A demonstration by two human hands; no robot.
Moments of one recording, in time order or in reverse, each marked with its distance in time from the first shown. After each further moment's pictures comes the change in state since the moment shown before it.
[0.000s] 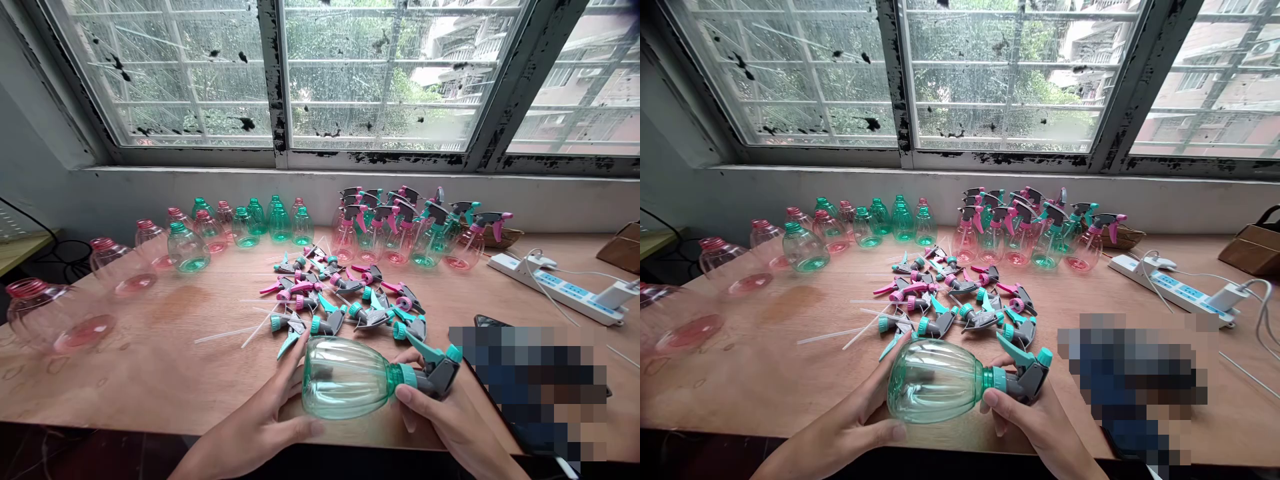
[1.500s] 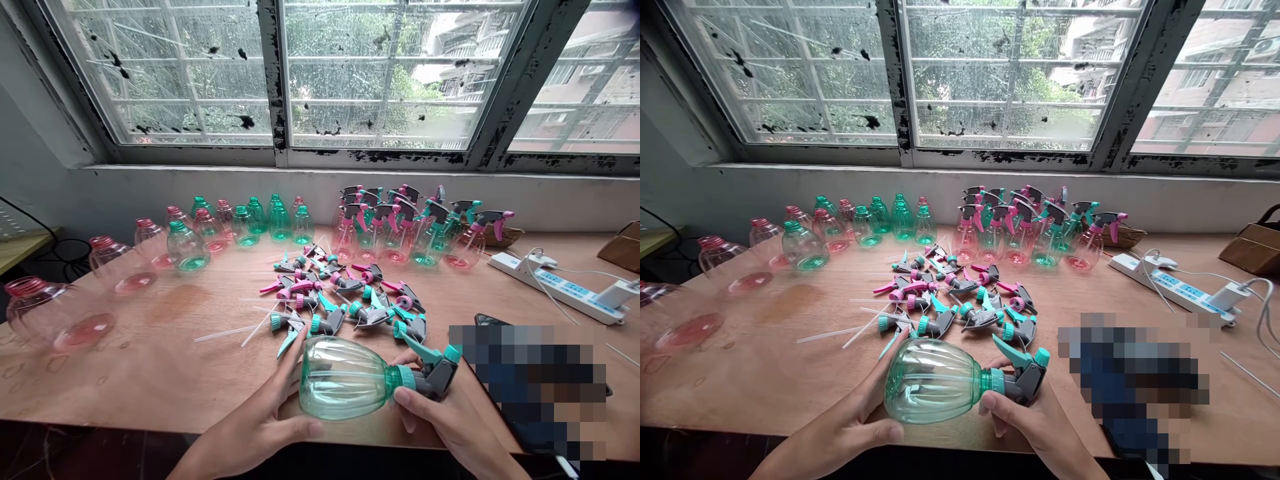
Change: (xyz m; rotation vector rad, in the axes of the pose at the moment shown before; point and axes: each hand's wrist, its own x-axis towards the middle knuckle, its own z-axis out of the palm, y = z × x) left_hand -0.001 -0.003 -0.002 0.007 -0.007 0.007; right_hand -0.001 -0.001 0.000 -0.073 -0.016 0.008
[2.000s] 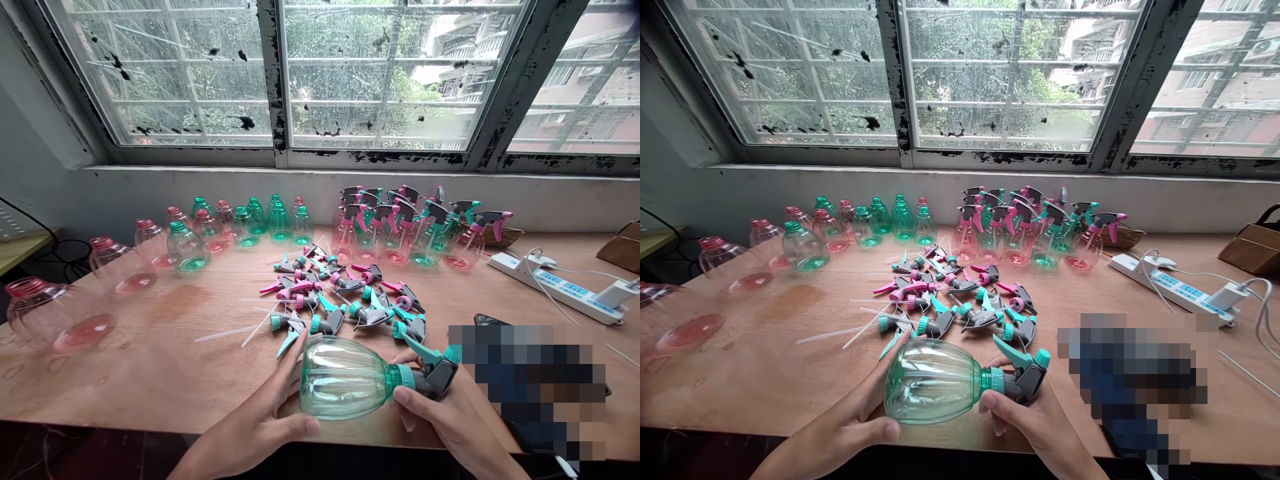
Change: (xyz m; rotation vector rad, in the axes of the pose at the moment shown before) left_hand -0.001 0.000 0.000 -0.042 0.005 -0.007; right_hand 0.001 0.005 -0.002 0.020 -0.015 -0.021
